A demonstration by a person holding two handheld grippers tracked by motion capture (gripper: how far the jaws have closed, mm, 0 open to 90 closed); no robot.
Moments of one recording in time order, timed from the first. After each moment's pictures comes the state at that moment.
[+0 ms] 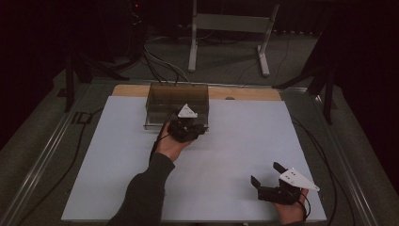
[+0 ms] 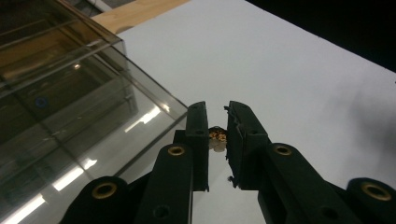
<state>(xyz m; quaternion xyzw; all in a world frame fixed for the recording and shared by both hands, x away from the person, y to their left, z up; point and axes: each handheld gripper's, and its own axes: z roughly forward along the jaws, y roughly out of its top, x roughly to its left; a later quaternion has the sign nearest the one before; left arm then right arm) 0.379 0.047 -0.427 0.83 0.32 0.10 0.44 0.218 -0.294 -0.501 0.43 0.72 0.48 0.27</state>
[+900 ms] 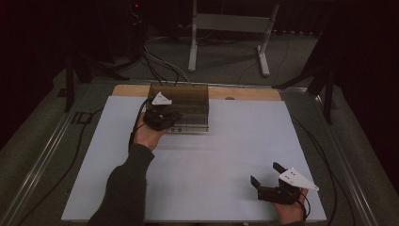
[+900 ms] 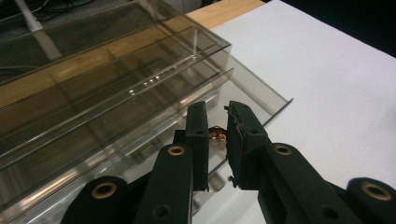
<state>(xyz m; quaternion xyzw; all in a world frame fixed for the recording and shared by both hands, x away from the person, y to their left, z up) 0.399 0.115 -0.410 0.81 0.37 0.15 0.43 0.218 -0.293 -0.501 0.43 0.72 0.48 0.27</state>
